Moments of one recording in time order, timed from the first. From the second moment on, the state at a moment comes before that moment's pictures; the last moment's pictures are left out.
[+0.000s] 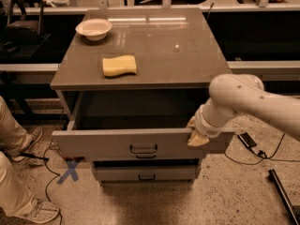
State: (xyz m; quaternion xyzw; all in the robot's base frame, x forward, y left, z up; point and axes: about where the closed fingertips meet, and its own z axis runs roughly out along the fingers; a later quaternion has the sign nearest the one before) arm 0.538 -0.161 0.641 -0.68 0.72 0.05 0.13
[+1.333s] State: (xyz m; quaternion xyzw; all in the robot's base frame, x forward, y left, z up) arm 0.533 -0.160 0.640 -0.68 0.72 0.05 0.13
